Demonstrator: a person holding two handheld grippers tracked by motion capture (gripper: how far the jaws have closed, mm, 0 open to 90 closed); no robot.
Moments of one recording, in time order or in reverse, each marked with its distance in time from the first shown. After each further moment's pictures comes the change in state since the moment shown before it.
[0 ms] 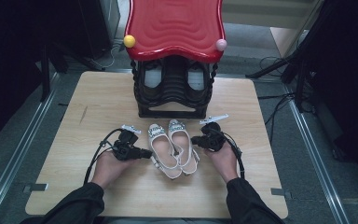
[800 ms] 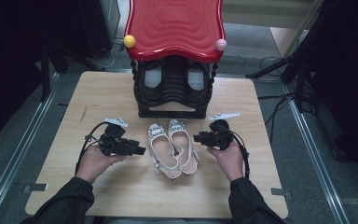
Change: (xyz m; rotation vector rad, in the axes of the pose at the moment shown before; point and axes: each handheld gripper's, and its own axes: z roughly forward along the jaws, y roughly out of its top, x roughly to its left) left arm 0.009 0.004 -0.049 -0.074 -0.053 0.027; right arm -0.003 0.003 -0.030 -0.079 0.027 0.064
